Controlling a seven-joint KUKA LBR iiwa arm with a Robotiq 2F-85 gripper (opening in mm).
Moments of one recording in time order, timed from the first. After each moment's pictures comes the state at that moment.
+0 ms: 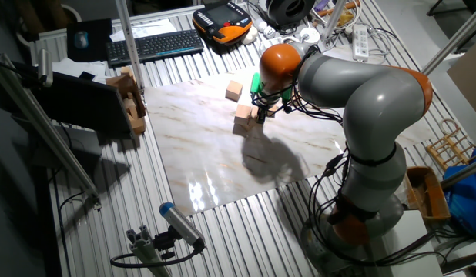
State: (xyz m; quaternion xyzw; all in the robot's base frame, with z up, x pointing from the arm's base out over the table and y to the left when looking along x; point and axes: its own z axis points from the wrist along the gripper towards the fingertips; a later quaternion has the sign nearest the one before) arm 0.535 0.102 0.122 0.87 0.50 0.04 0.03
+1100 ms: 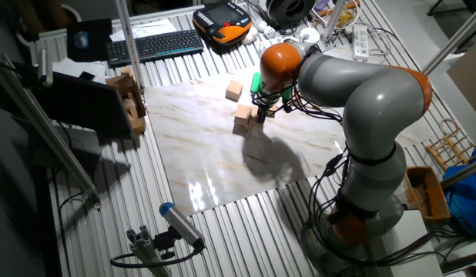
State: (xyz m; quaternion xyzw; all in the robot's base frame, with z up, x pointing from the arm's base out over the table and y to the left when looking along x) arm 0.536 0.101 0.120 0.87 0.50 0.04 0.03
